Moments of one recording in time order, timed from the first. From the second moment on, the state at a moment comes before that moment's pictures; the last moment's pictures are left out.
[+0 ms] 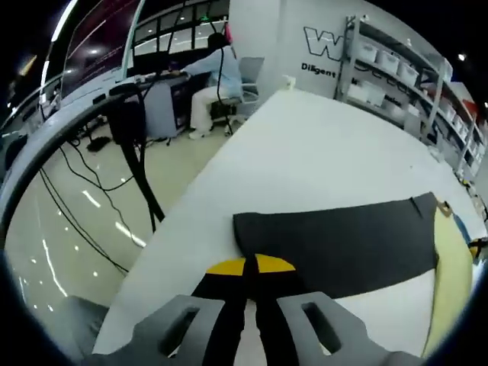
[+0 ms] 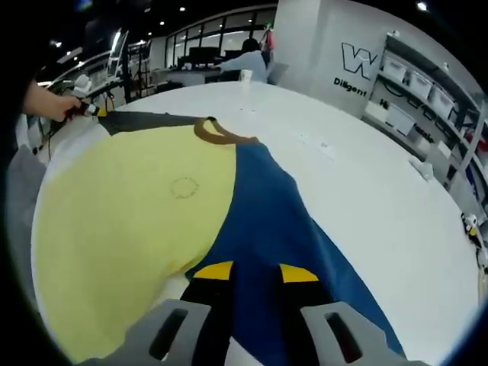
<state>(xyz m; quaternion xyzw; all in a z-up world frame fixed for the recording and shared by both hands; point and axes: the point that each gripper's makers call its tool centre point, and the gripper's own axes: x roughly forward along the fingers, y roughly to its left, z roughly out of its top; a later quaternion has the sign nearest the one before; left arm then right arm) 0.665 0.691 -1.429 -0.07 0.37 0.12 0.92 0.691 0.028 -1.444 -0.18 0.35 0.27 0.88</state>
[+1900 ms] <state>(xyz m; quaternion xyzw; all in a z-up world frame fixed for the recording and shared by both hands) 0.638 0.661 -1.385 -0.04 0.32 0.11 0.94 0.616 -0.222 -1.419 -0.07 0.35 0.00 0.93</state>
